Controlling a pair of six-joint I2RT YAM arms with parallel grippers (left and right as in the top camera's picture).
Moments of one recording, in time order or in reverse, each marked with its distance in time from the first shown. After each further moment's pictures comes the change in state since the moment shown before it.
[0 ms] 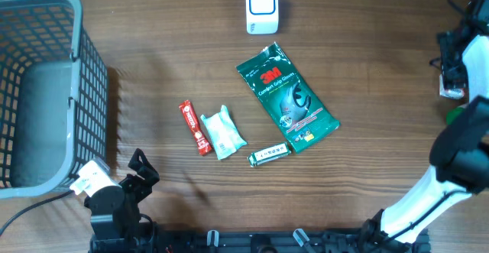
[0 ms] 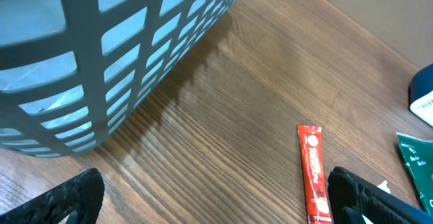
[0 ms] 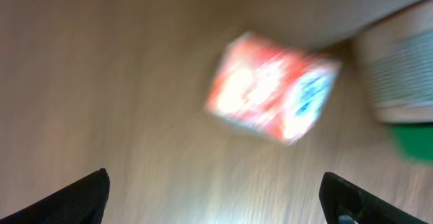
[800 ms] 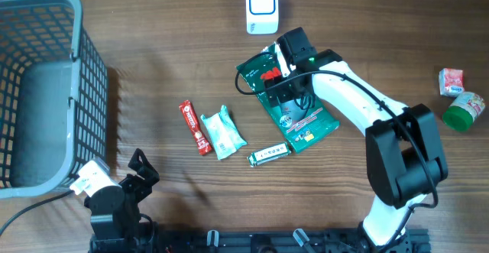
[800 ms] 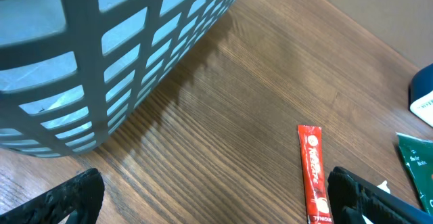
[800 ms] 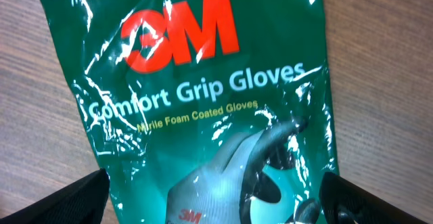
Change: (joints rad) left arm 0.000 0.000 0.000 0.000 0.000 0.000; right arm 0.827 -0.084 -0.337 0.130 -0.186 -0.942
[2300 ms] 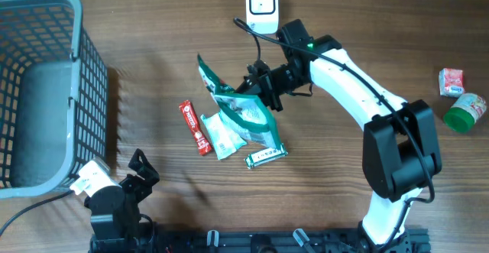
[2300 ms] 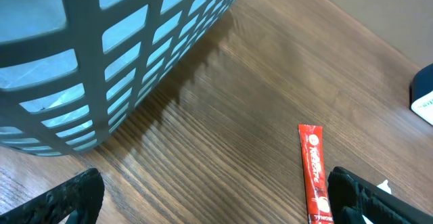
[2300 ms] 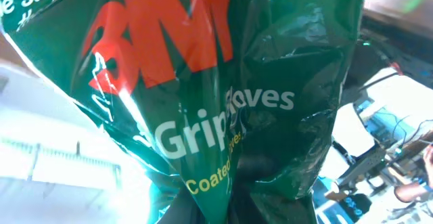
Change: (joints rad) left arm 0.000 0.000 0.000 -0.003 0.000 0.000; right arm -0.005 0.045 0.152 -0.213 -1.529 0.888
